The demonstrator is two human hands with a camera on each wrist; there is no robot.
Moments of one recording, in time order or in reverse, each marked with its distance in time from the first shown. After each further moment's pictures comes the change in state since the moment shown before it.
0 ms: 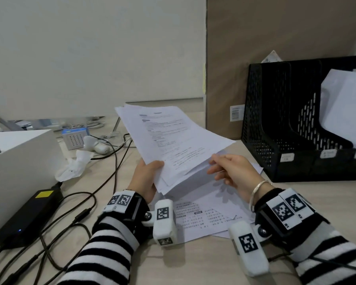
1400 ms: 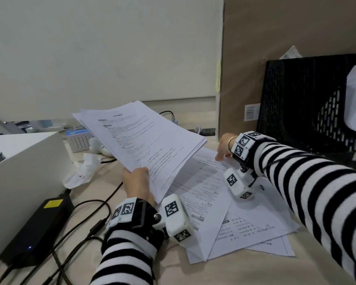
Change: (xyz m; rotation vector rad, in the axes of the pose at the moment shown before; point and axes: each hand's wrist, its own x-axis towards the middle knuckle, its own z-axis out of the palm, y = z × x) left_hand 0.000 0.021 -0.024 -0.217 0.527 0.058; right_hand 0.172 -0.021 0.033 -1.377 -0.012 0.131
